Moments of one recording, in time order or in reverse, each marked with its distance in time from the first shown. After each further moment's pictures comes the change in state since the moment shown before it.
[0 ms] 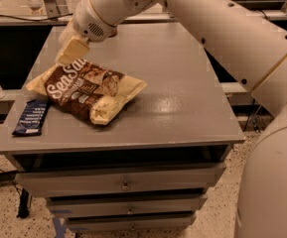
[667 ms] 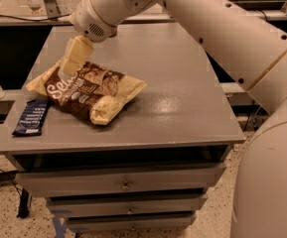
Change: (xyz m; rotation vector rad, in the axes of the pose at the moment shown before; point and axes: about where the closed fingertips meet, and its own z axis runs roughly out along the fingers) arm 0.002 -0.003 0.003 -0.006 0.005 -0.002
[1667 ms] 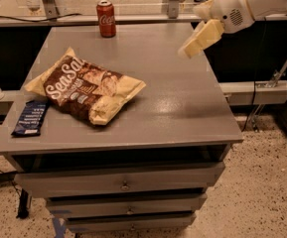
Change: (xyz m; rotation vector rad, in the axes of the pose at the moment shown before) arm 0.174 -0.013 -0.233 0.224 -0.013 0.321
